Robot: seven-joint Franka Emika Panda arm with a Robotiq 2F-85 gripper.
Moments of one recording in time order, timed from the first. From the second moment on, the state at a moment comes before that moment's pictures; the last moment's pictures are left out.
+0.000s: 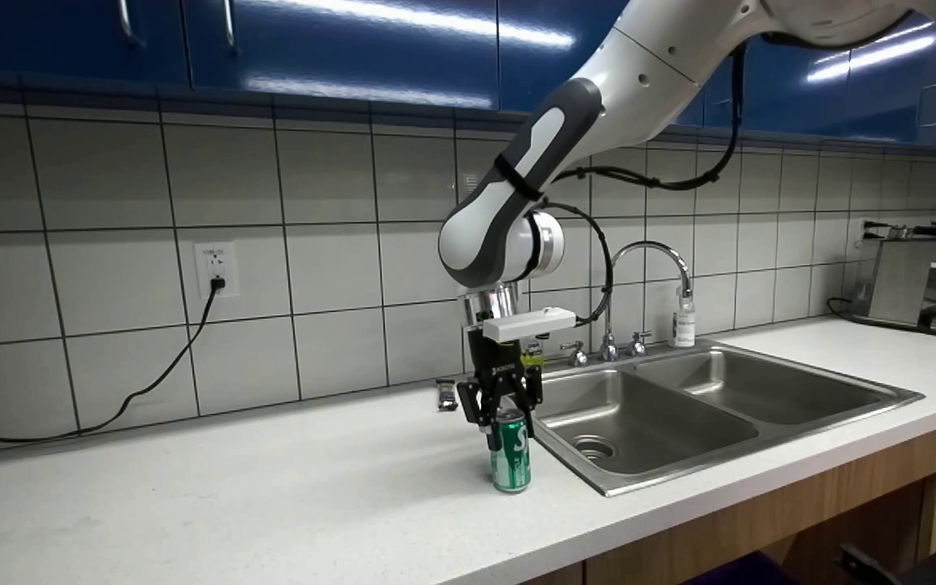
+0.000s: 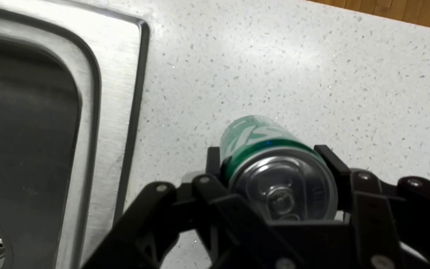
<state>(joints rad) 0.24 0.33 0.12 -2.07 -0.01 2.16 0.11</state>
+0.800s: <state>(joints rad) 0.26 0.30 0.12 -2.06 -0.01 2.16 0.11</state>
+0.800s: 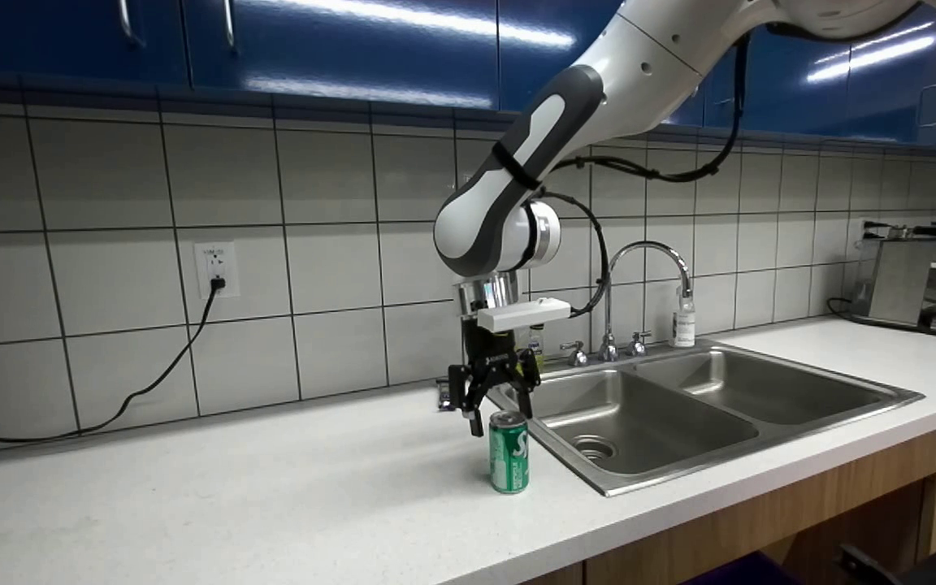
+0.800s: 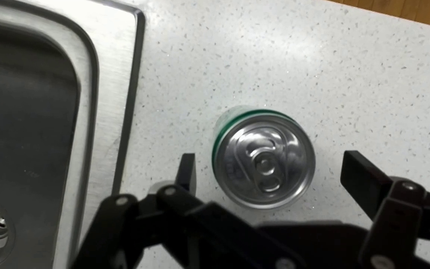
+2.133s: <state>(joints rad) 0.17 -0.05 0.10 -2.30 -0.01 2.15 0.23</state>
